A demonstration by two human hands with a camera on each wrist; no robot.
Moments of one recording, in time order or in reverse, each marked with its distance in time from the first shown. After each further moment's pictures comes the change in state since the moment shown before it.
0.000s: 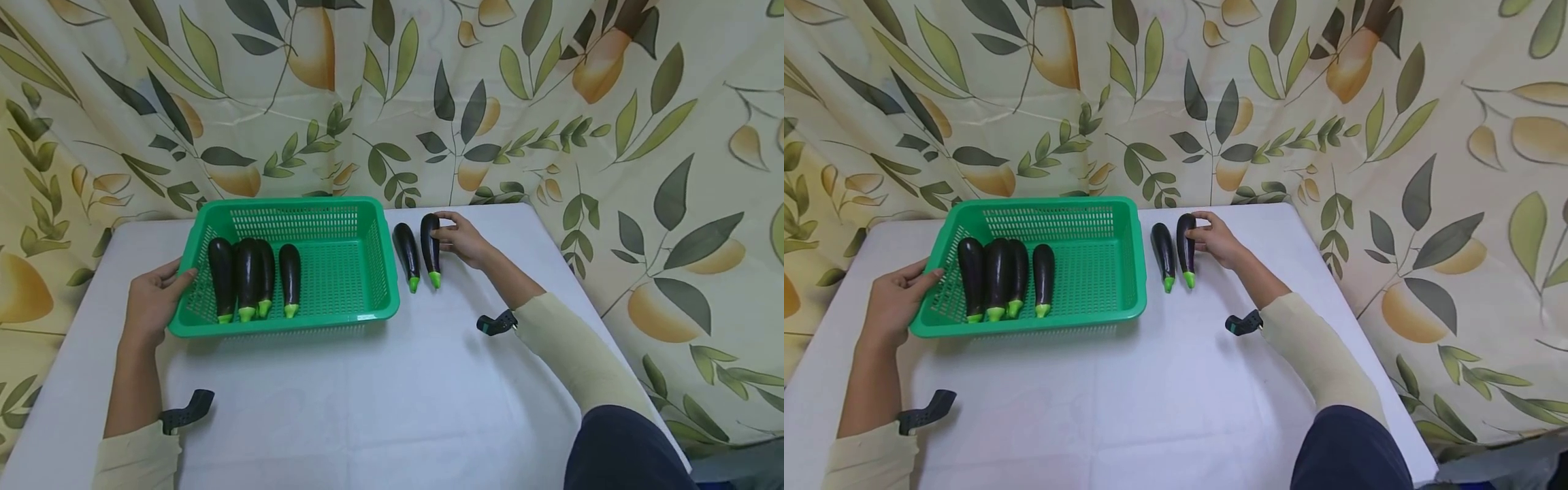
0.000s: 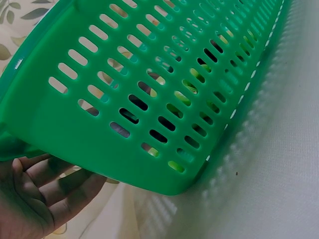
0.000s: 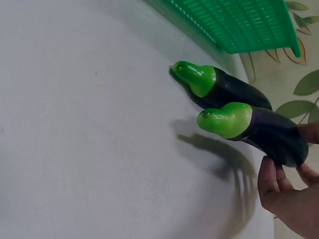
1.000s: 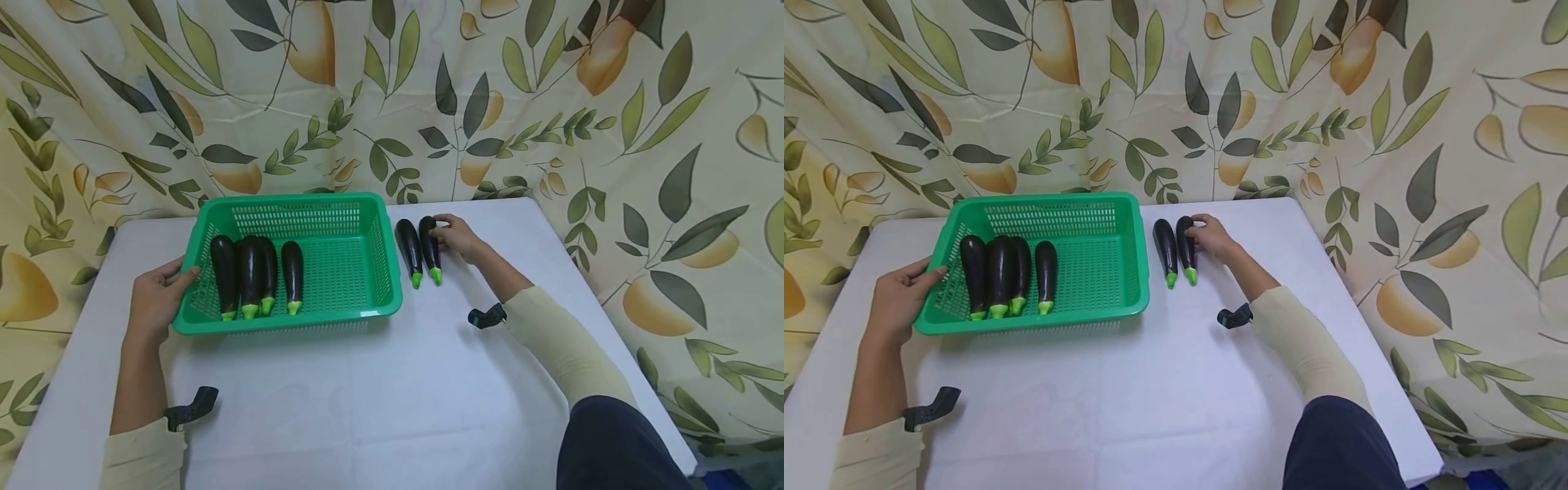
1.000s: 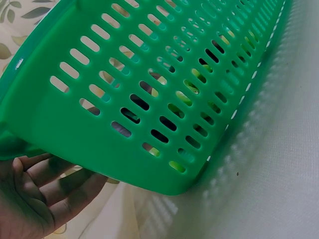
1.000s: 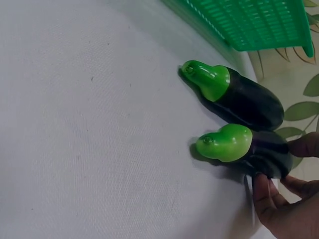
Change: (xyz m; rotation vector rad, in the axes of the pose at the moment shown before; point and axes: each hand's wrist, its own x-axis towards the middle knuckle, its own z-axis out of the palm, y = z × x) left_hand 0.000 0.000 0.001 0.027 0.013 0.002; right_hand 0.019 0.010 0.008 -0.191 0.050 0.087
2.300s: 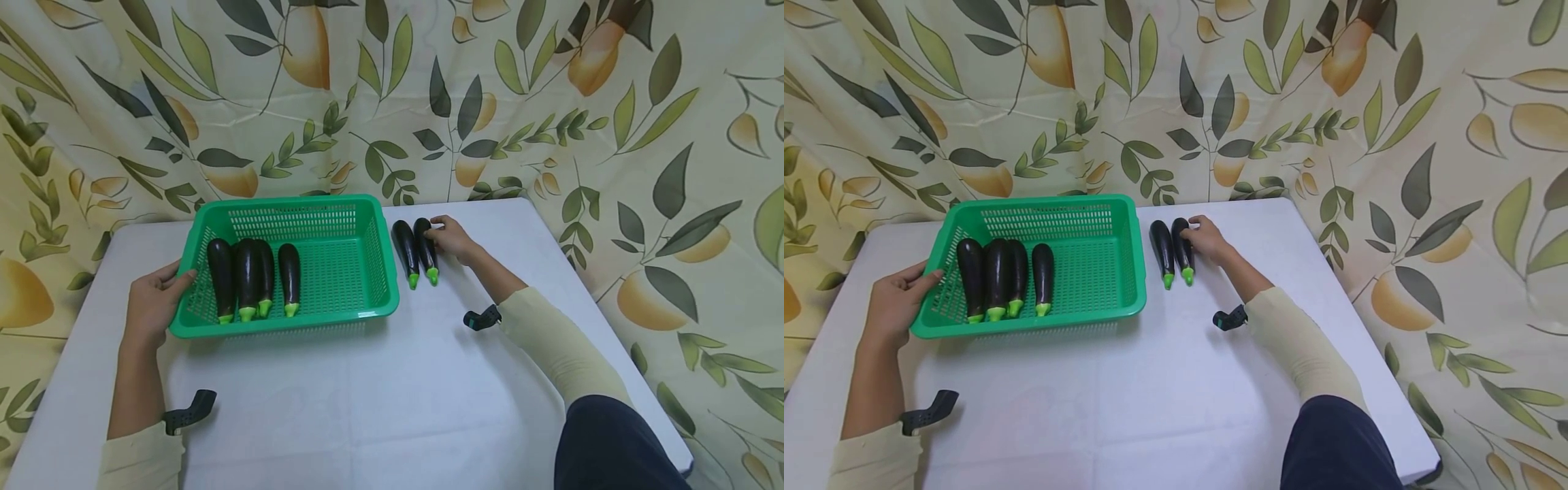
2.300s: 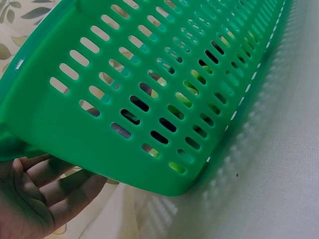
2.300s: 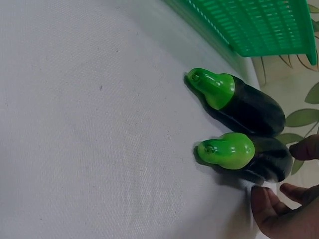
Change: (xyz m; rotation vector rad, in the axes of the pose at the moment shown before) left_hand -0.001 0.000 0.000 0.003 -0.001 -0.003; right_hand -0.003 0.002 0.008 -0.078 0.063 -0.039
